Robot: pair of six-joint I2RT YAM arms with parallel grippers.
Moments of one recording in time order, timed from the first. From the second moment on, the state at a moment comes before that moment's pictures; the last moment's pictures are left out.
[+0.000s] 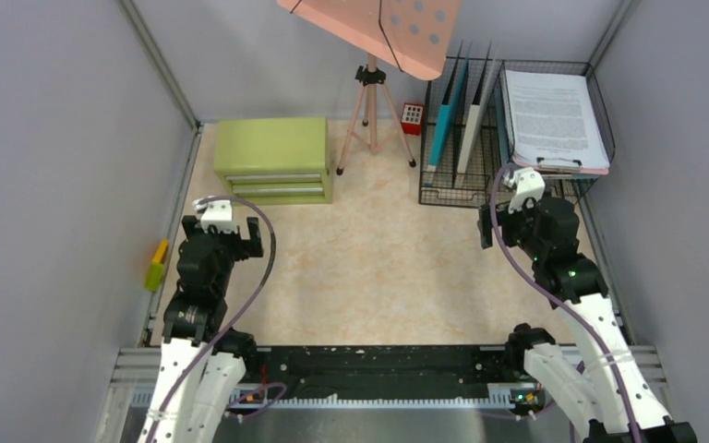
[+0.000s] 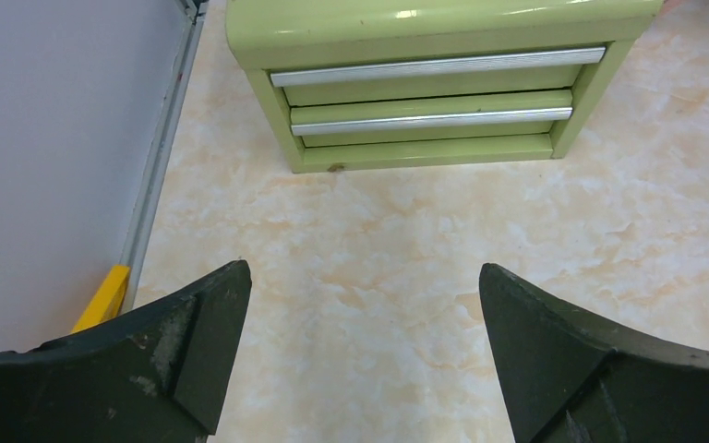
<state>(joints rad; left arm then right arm) -0.11 0.49 0.63 -0.38 -0.14 0.05 0.18 0.71 0.74 -0.47 -0.03 -0.14</state>
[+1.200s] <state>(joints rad) -0.07 0.37 0.50 -0.29 0.01 0.03 0.17 0.57 0.69 -0.45 -0.02 -0.14</state>
